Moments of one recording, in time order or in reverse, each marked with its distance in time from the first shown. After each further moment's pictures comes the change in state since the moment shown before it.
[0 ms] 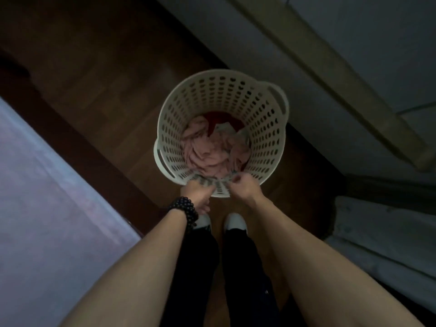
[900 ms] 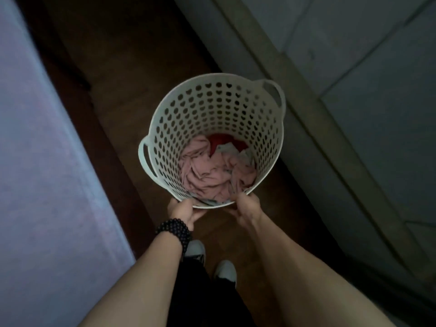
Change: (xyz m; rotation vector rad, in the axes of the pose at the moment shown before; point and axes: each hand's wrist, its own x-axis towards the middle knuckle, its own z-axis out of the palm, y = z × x) left_hand -0.028 0.079 -0.089 -1.301 0.229 0.008; right_hand 0.011 -0.159 -0.058 0.857 -0.055 0.229
